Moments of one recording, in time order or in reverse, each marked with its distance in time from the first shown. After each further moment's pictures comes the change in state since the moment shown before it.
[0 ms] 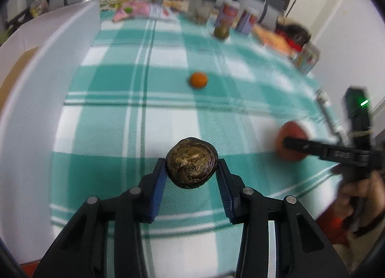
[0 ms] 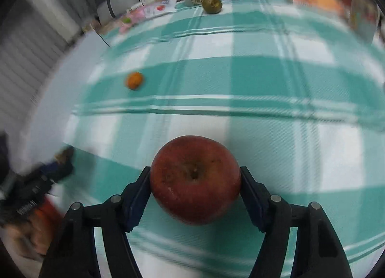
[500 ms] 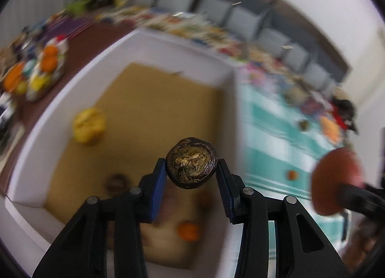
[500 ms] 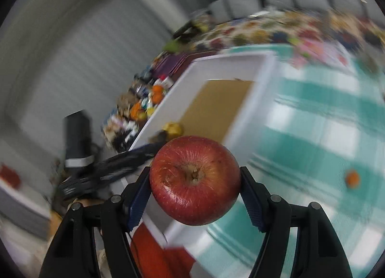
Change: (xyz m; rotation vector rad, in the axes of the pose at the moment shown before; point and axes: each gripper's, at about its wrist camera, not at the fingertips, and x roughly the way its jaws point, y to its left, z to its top) left arm -0.110 0.236 0.079 -0.357 -0.106 0.252; right arm 0.009 0.335 0.090 -0.390 0.014 0.421
